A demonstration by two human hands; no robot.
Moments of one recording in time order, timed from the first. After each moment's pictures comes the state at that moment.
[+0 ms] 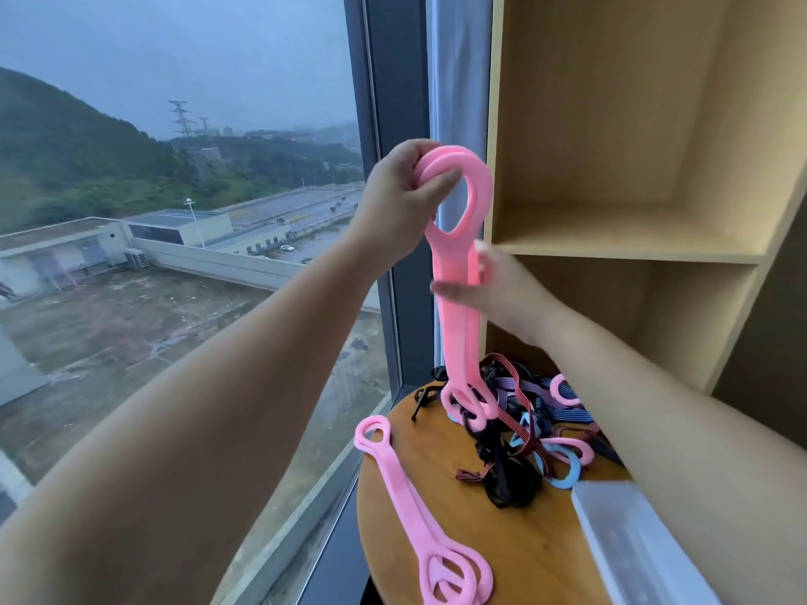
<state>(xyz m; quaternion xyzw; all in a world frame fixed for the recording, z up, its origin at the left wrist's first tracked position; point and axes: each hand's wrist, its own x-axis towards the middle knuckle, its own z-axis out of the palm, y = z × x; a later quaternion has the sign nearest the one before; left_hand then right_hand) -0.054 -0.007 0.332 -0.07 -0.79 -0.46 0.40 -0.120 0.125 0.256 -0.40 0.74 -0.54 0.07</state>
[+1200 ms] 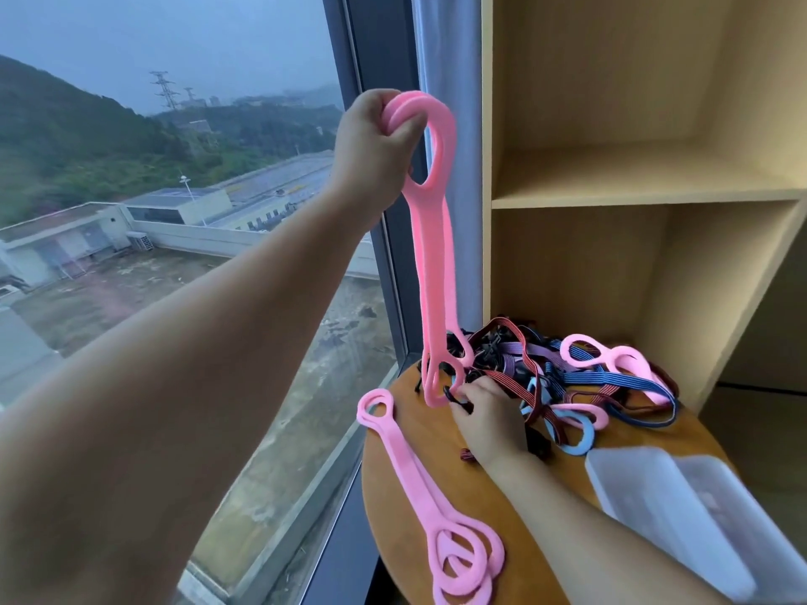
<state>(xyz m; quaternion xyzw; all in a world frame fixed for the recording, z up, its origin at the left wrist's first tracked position) -0.101 -0.026 0.321 0.05 -0.78 -0.46 0.42 -0.114 0.107 0.014 -0.28 0.87 -0.40 -0.09</state>
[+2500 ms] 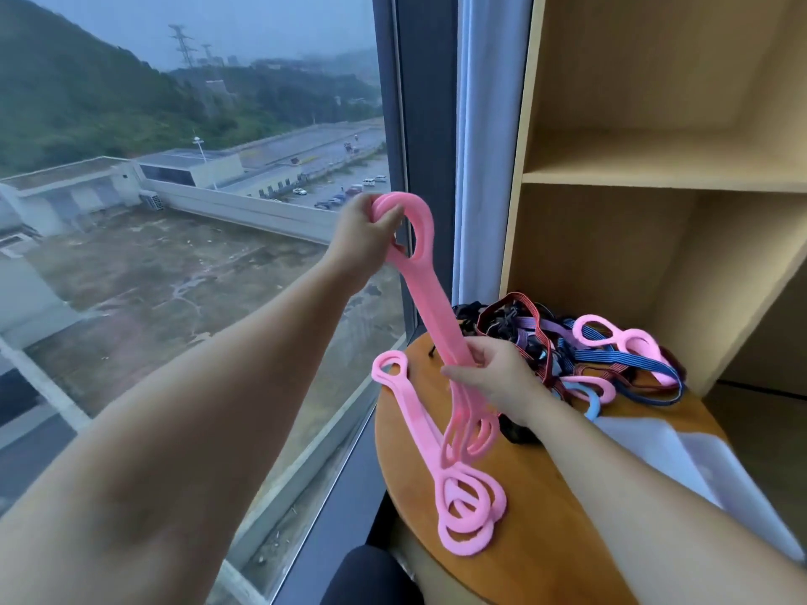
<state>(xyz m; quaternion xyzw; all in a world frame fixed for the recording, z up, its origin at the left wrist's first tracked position) -0.046 -0.081 0.207 0.16 -0.77 -0.52 0.32 -0.083 0.118 0.070 -0.31 0.71 -0.59 0.22</state>
